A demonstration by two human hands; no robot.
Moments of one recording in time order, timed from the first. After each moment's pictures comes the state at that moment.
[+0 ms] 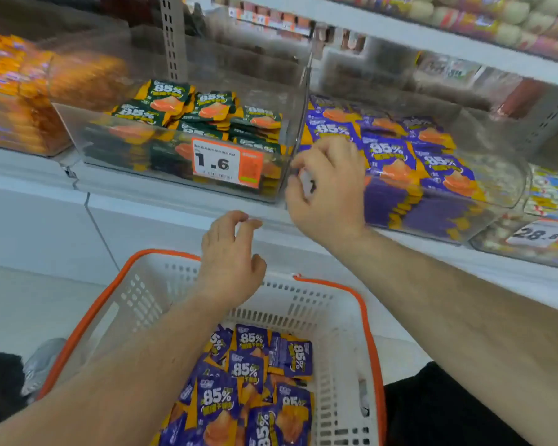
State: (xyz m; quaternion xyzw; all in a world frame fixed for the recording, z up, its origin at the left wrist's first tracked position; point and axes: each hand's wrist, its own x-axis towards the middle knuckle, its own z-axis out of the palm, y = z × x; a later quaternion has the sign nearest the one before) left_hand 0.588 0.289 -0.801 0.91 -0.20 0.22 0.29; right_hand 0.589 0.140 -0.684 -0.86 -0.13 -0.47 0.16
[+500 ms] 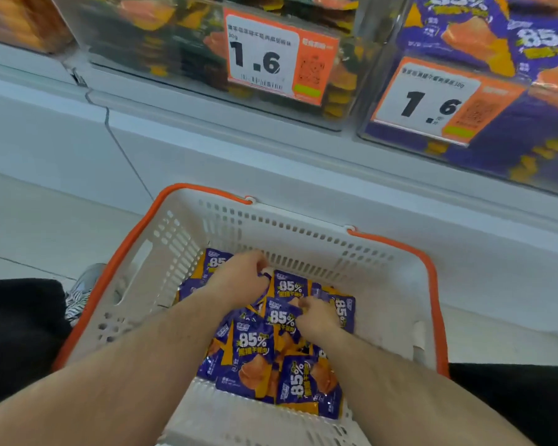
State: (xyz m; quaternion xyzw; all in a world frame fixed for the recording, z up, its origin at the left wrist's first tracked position) left_hand 0.570 0.331 -0.910 0.92 -0.06 -0.28 0.27; right_hand 0.511 0.157 -0.993 -0.87 0.20 0.34 0.30
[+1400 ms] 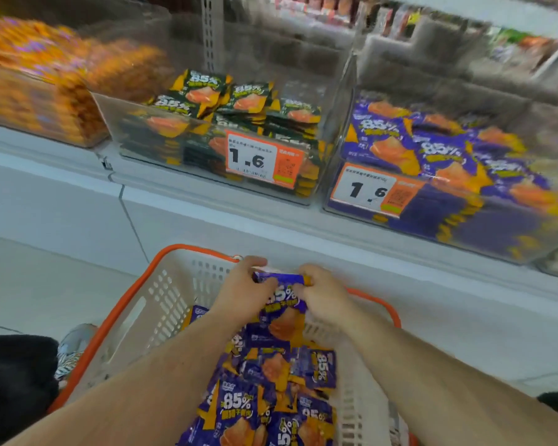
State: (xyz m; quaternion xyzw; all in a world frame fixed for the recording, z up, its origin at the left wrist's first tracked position) left_hand 0.582 0.305 -0.842 0.83 0.04 -0.13 0.53; right_hand 0.572 0.147 -0.830 -0.88 0.10 0.15 0.43
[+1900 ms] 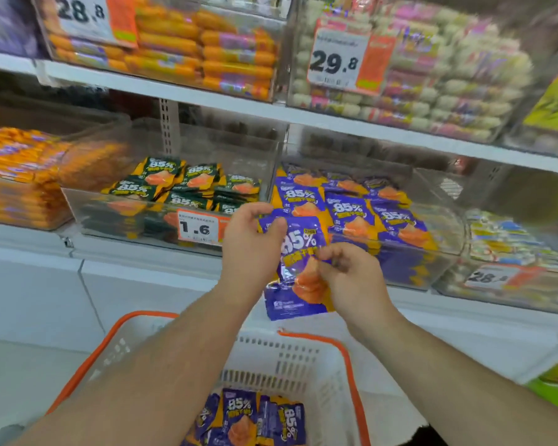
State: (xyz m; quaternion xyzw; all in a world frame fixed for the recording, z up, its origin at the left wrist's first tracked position) left_hand 0.582 0.224 -0.662 0.69 -0.05 0.12 0.71; right_hand 0.510 0.108 -0.662 -0.74 0.13 -0.17 0.64
